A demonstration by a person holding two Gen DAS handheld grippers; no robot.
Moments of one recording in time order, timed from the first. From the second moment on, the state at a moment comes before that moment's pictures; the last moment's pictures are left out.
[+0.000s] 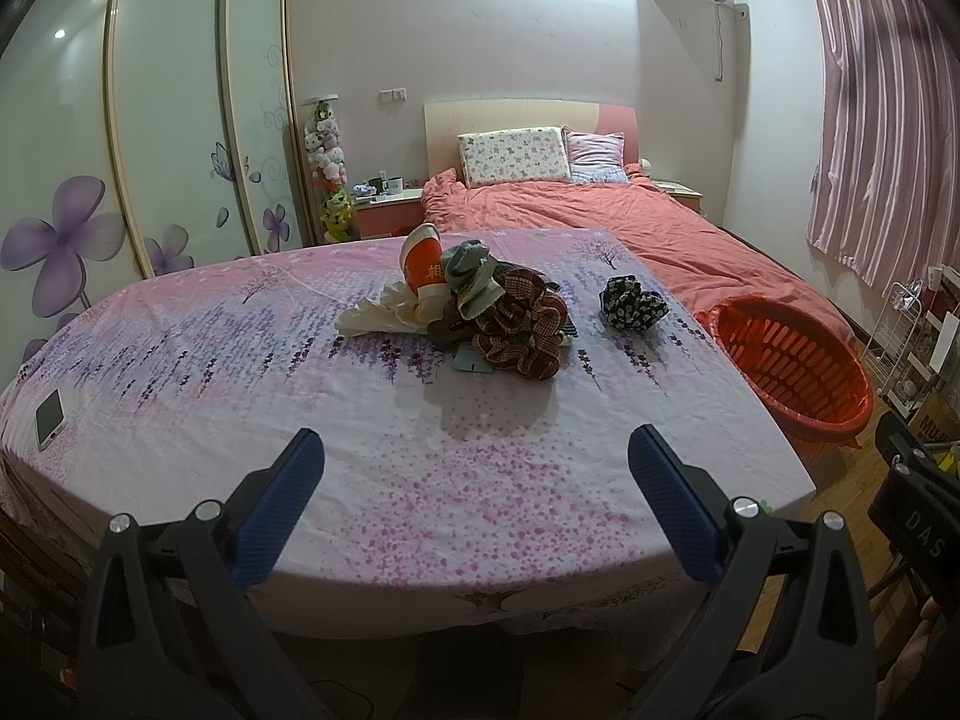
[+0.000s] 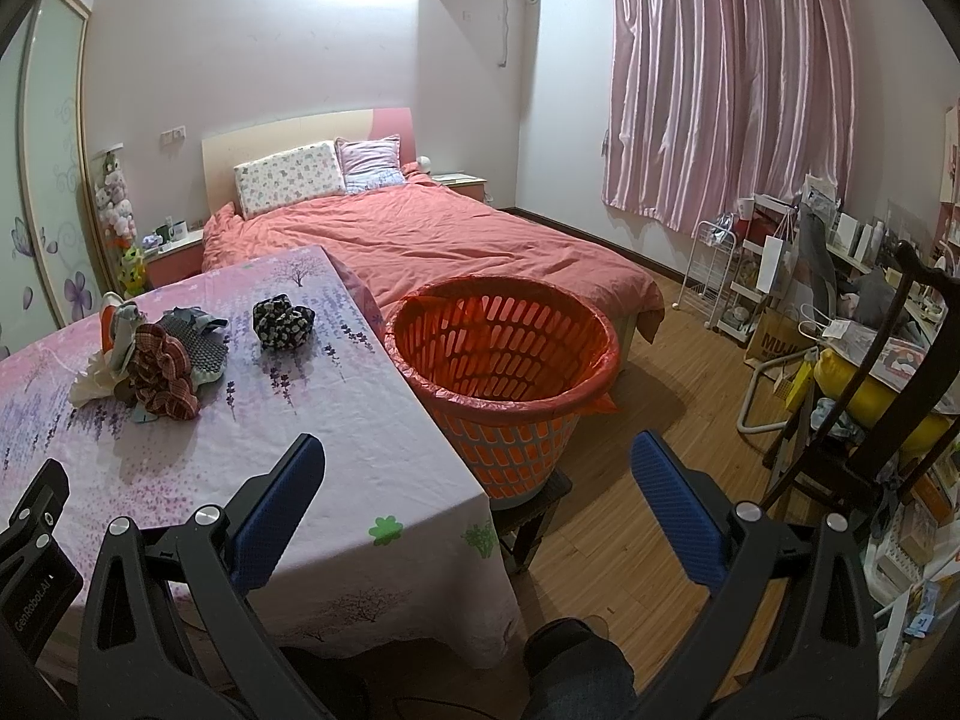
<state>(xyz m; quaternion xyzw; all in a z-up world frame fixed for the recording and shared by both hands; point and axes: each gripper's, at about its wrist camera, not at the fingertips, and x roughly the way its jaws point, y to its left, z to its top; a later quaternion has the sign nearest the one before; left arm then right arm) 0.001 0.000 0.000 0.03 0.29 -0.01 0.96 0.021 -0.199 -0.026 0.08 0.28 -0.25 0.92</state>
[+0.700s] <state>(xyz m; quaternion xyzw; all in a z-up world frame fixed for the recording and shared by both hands) 0.001 0.000 0.000 0.03 0.29 -0.01 0.96 0.022 -0.199 -0.027 0.07 0.28 -0.25 0.92</state>
